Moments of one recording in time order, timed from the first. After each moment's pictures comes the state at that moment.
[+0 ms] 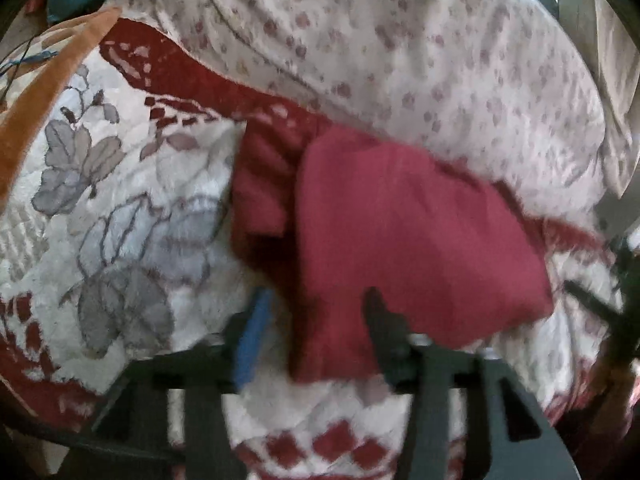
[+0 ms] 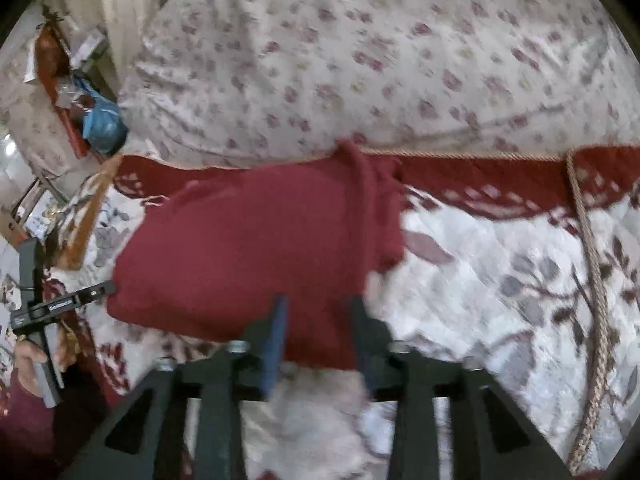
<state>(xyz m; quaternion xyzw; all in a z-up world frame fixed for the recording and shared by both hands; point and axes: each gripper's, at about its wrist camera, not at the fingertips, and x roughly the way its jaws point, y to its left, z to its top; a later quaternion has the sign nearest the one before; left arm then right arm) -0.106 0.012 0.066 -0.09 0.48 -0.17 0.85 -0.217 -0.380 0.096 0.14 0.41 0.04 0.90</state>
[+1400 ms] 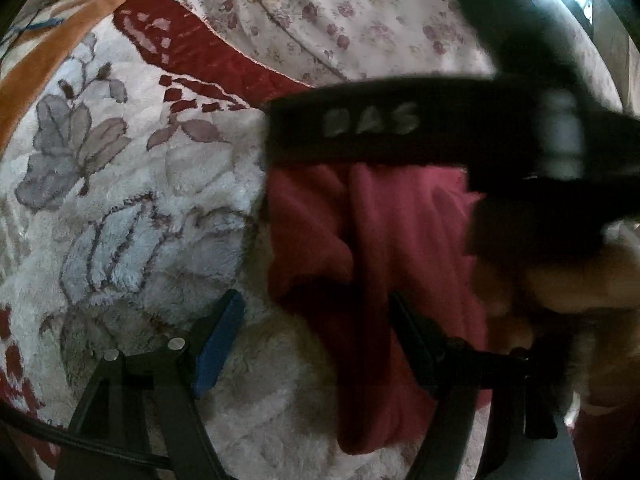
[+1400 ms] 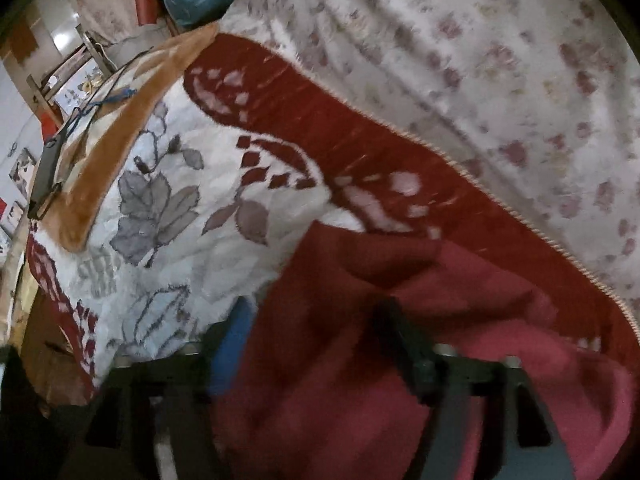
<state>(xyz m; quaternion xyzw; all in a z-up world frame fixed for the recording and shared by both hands) -0.069 0.026 0.019 -0.13 0.50 -0.14 0.85 0.038 -0.079 0.049 -0.01 0.51 0.20 0.83</state>
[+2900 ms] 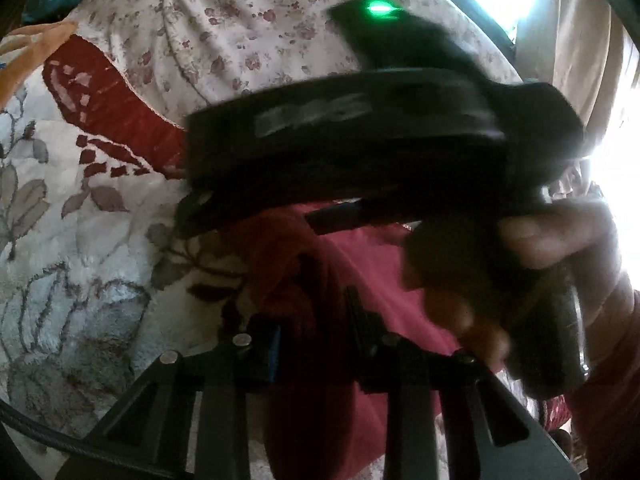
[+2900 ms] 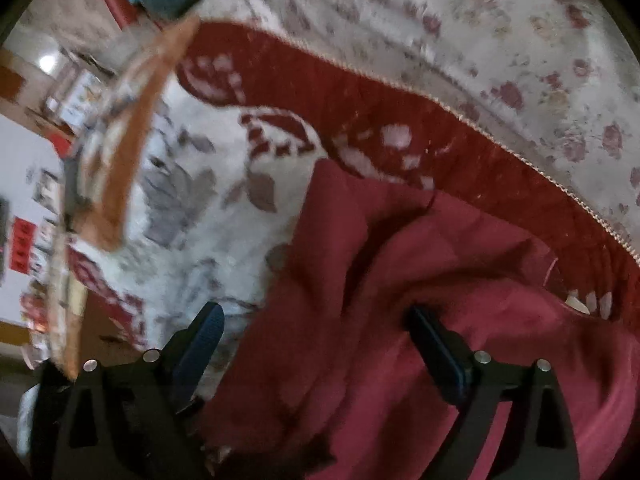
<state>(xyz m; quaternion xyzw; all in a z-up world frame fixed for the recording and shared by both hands) -0.072 -0.004 0.054 -0.16 0.40 -0.27 0.86 0.048 -0.107 0.065 0.04 0.61 0.22 0.76</state>
